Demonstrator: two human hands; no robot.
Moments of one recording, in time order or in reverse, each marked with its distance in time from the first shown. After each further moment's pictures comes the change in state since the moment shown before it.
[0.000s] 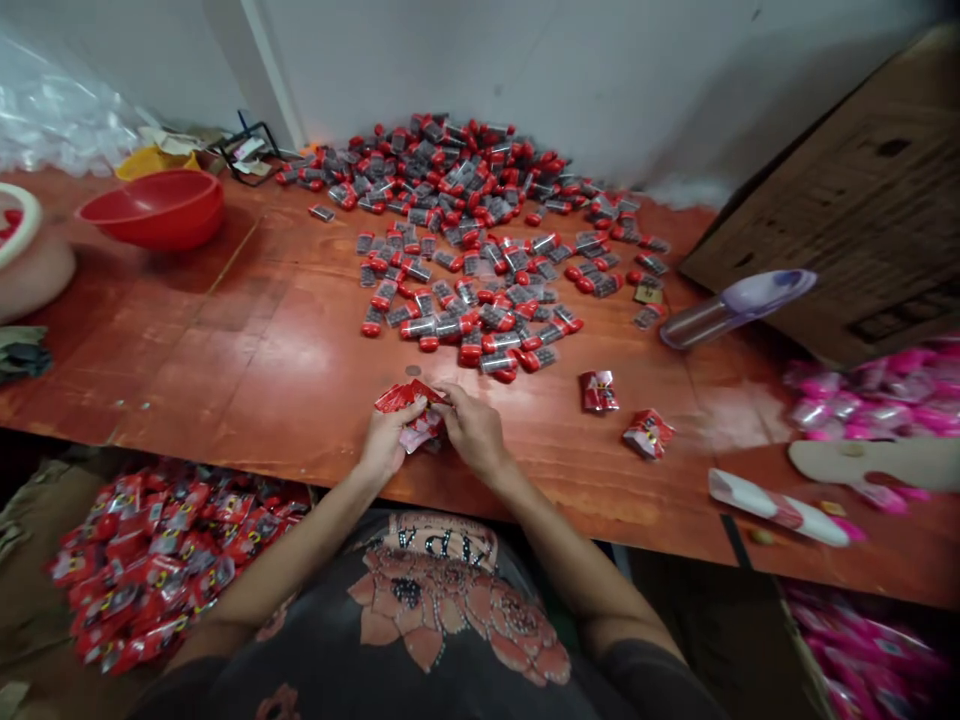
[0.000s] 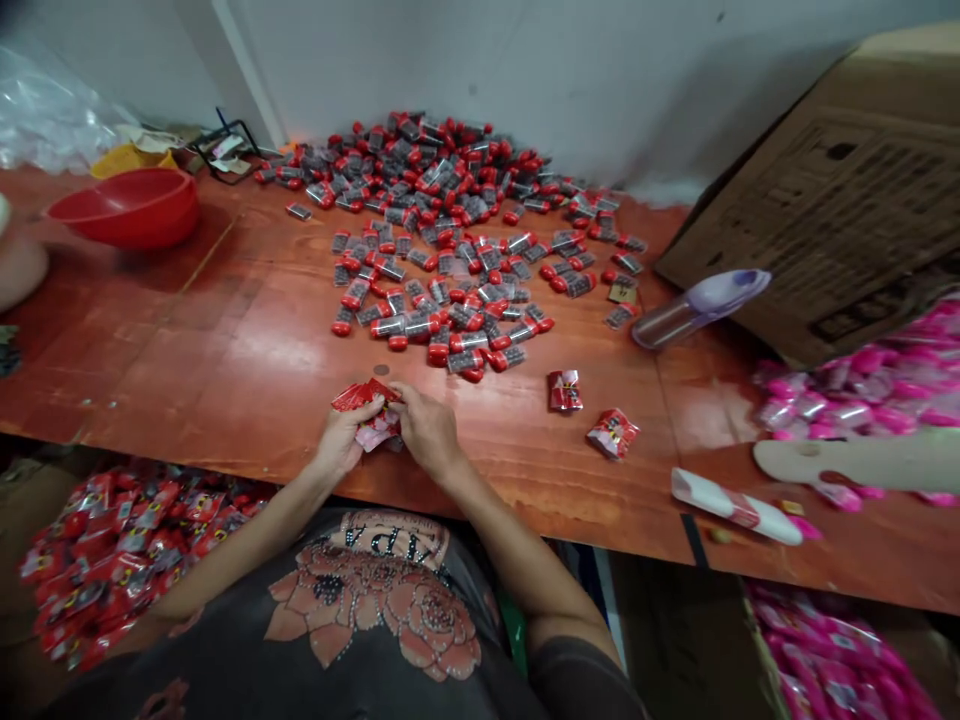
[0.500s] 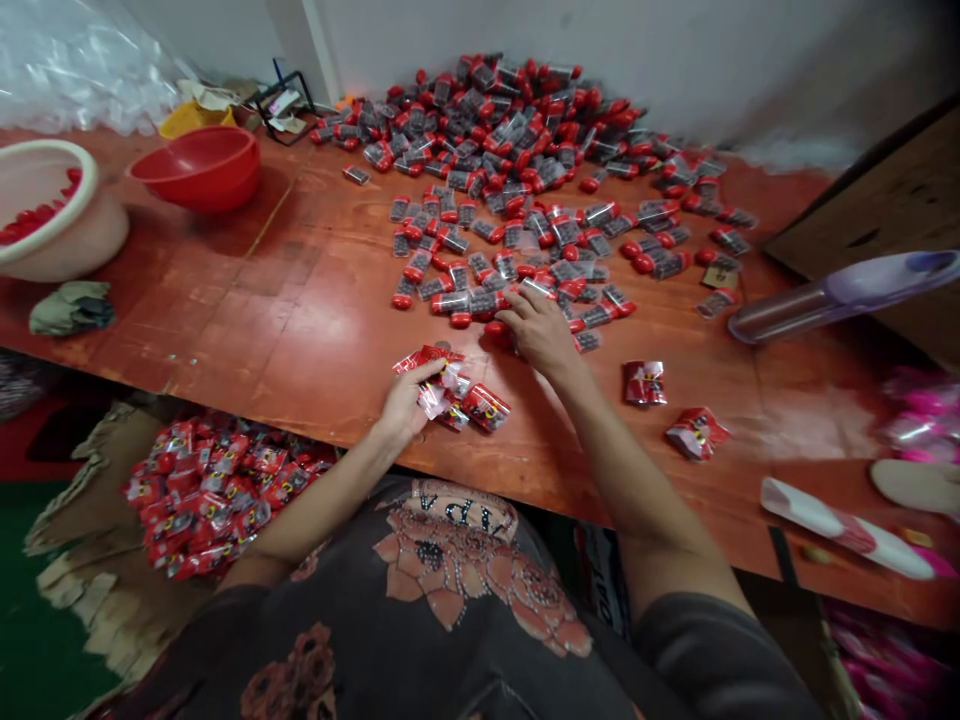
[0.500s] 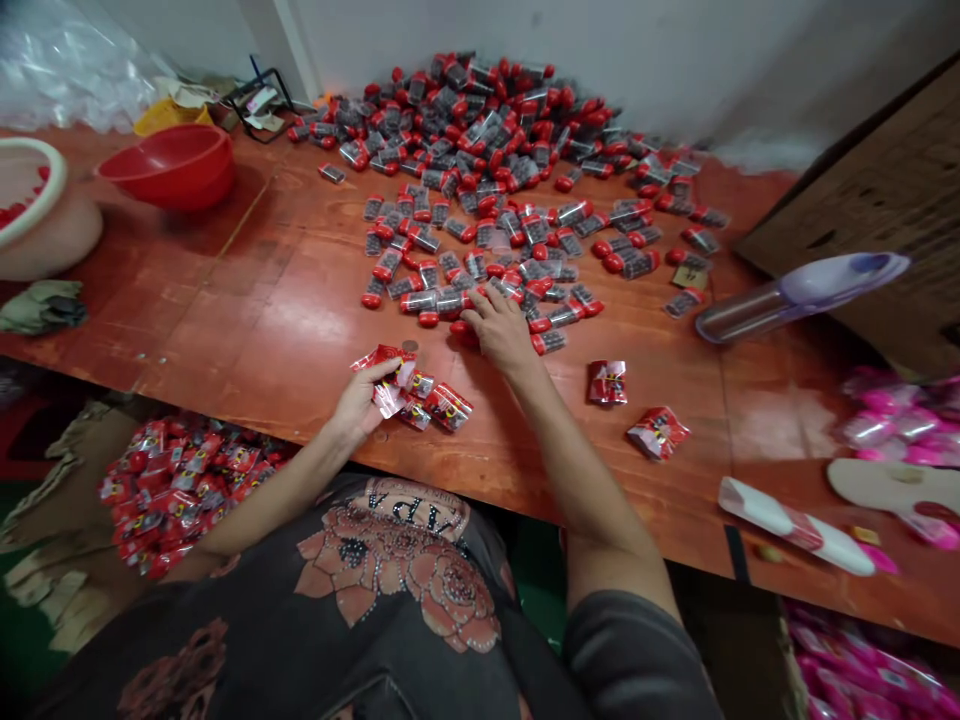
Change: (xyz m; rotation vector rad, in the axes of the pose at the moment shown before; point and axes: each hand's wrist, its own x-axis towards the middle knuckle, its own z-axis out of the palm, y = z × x) left_hand 0.009 0.017 0.005 -0.129 0.046 -0.183; right_hand 0.102 0.086 -0.051 -0.467 -0.101 -0.290
